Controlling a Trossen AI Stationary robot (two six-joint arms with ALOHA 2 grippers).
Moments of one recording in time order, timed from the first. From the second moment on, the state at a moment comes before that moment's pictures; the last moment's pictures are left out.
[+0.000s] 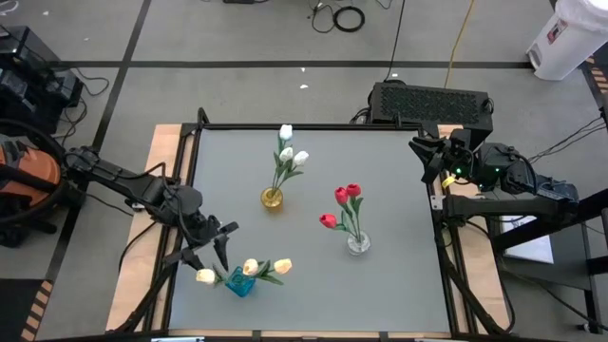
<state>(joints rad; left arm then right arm) -0.36 0.90 0.78 -0.24 0.67 -0.20 -0.12 0.42 0.78 -0.49 0.49 0.43</state>
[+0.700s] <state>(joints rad) -0.36 0.72 0.78 -0.42 0.46 -0.20 -0.12 0.42 0.78 -0.49 0.49 0.43</state>
